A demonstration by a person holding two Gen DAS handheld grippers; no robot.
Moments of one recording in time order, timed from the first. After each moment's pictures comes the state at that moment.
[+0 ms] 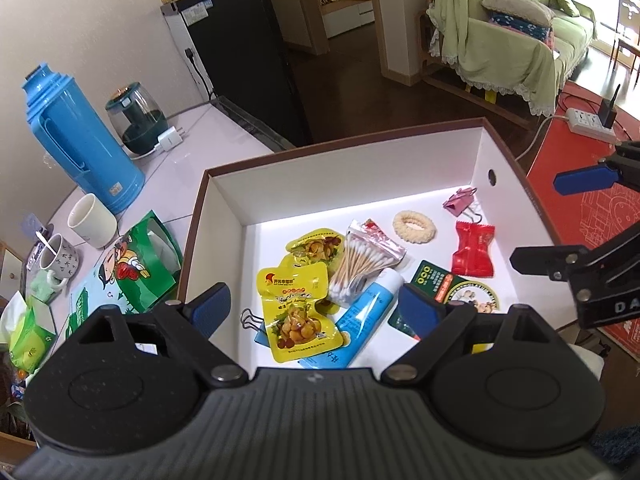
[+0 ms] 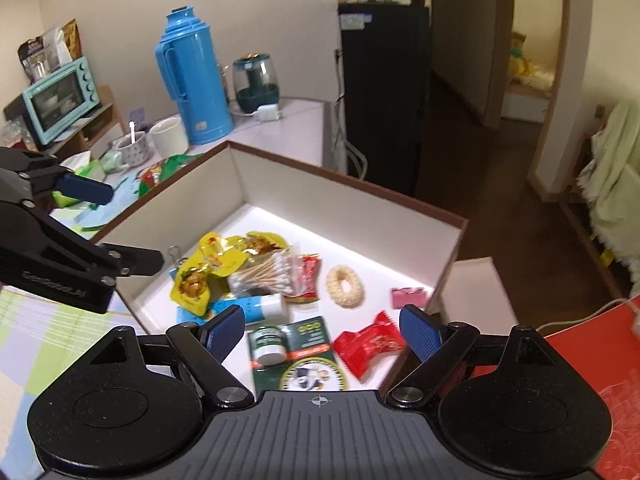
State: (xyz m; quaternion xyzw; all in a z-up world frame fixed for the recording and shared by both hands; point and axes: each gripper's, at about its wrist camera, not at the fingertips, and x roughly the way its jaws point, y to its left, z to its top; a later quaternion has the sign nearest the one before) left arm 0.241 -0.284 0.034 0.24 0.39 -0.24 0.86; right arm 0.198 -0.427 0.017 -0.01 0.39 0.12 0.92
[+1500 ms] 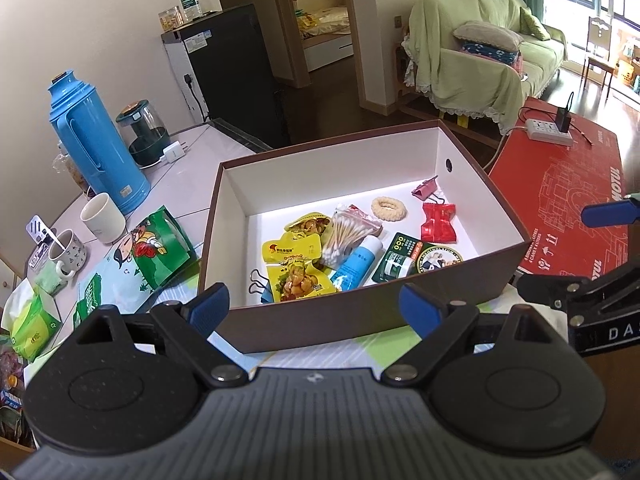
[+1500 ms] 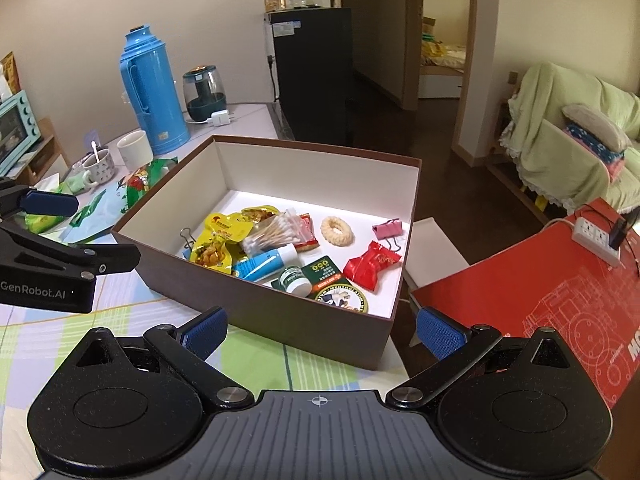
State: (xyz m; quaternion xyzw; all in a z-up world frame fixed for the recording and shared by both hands) left arm 0.171 -0.200 0.058 0.22 0.34 -0.29 0.87; right arm 0.089 -0.361 0.043 0.05 0.39 -0.01 0.92
